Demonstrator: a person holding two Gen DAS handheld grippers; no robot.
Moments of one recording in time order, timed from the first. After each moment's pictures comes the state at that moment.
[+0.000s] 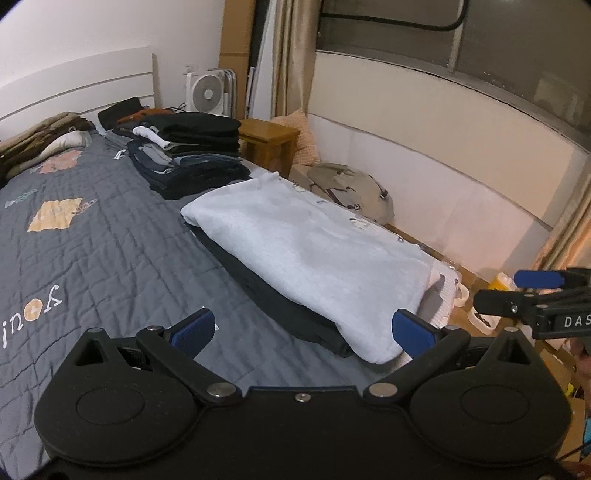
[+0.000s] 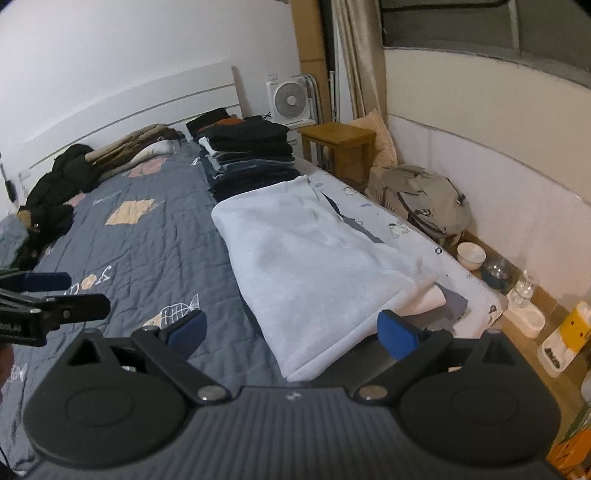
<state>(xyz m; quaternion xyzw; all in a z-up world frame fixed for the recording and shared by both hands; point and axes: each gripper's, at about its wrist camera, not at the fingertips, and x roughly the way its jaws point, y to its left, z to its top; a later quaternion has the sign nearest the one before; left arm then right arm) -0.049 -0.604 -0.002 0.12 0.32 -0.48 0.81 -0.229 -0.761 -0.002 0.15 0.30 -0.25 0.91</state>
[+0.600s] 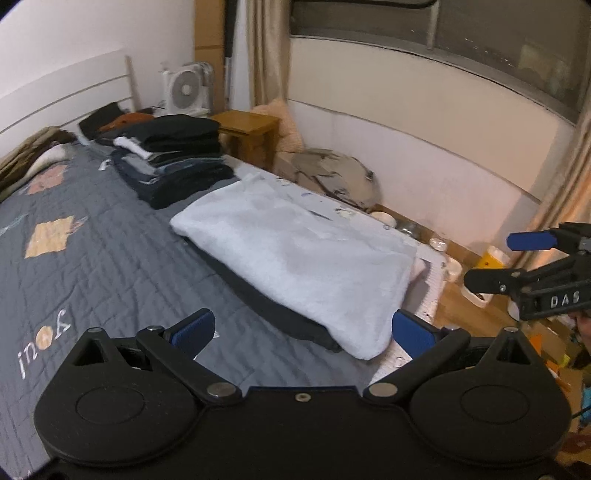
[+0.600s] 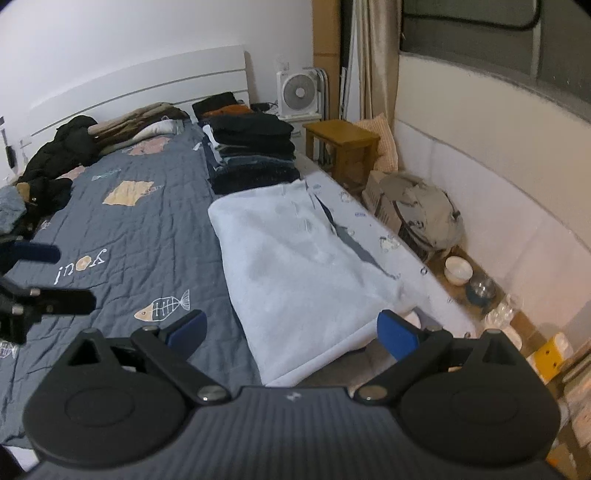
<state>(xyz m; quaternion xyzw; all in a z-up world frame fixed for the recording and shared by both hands) -0.048 -0.627 0.050 0.18 0.33 -0.50 0.78 -0.218 -0.766 0.049 0.10 0.34 -0.24 0.90</state>
